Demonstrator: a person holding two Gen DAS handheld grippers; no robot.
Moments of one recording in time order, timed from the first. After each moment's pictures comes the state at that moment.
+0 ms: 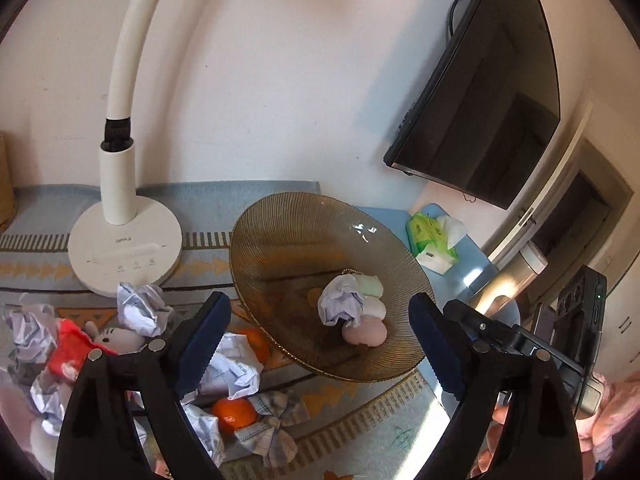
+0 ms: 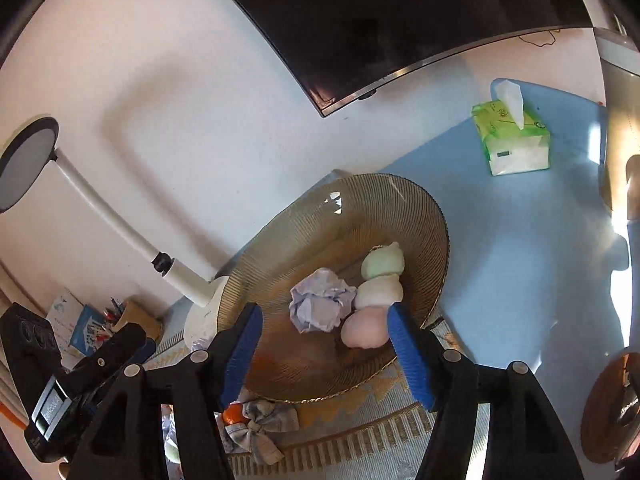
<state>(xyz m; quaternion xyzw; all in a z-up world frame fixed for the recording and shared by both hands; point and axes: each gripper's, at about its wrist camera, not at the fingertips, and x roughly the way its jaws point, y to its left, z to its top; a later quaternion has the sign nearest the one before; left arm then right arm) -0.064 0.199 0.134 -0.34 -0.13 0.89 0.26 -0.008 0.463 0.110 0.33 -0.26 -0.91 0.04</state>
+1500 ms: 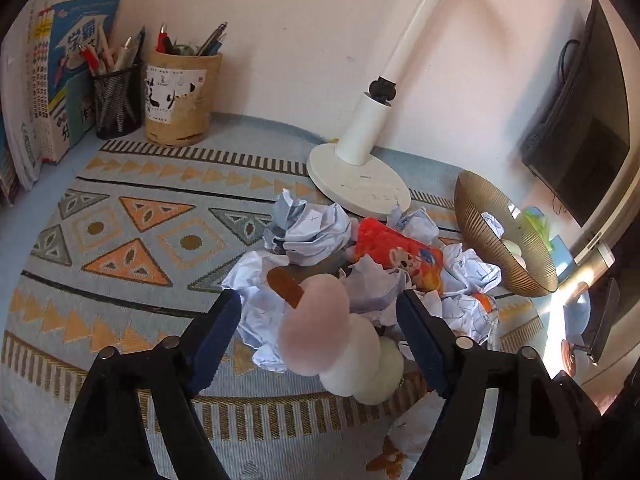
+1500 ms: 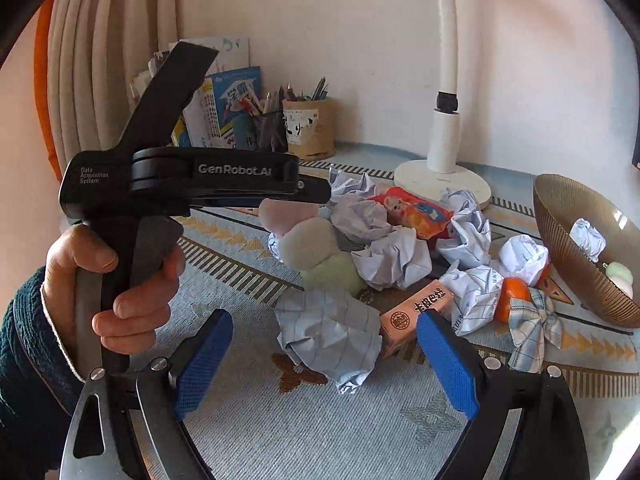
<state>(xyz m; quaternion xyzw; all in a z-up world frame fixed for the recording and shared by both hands) -0.025 -0.009 0.050 -0.39 -0.14 0.90 0.13 0.071 0.162 0.043 0.33 0.09 -0.90 0.28</state>
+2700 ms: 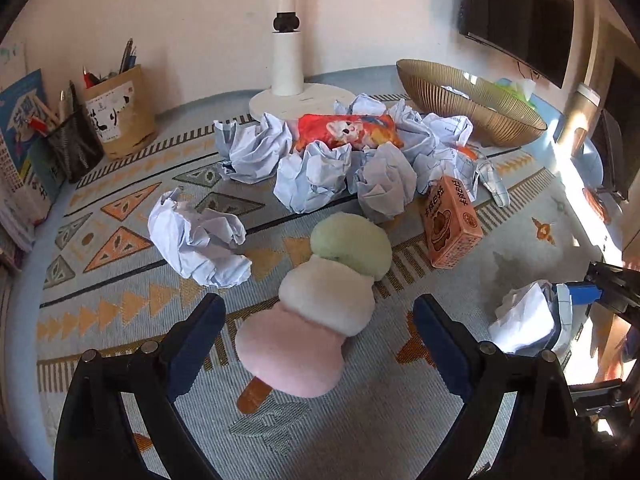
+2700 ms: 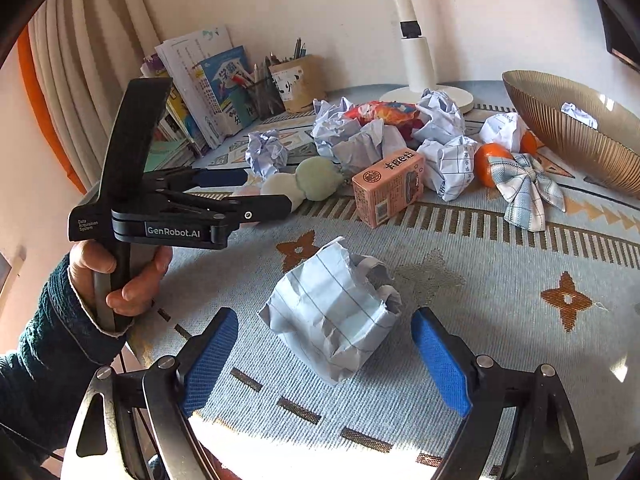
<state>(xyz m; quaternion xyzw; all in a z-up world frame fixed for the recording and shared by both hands) 0.028 0.030 0.023 -0.42 0.07 0.89 0.18 0.106 0.230 0.010 0.42 -0.02 -0.86 0.30</state>
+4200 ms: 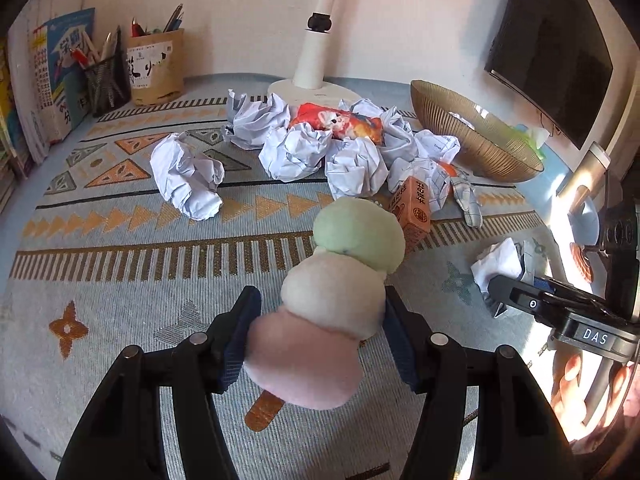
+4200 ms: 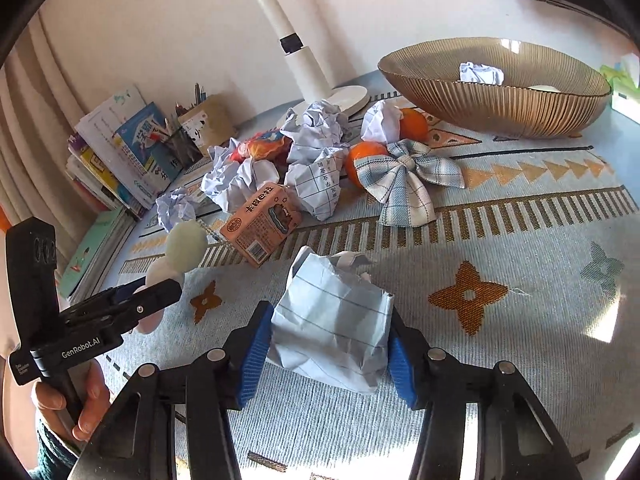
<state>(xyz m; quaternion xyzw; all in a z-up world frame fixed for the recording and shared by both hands) 0.076 0.041 0.034 -0.42 -0.04 0.90 0.13 0.076 0.303 0.019 0.41 -0.11 -0.88 0.20</state>
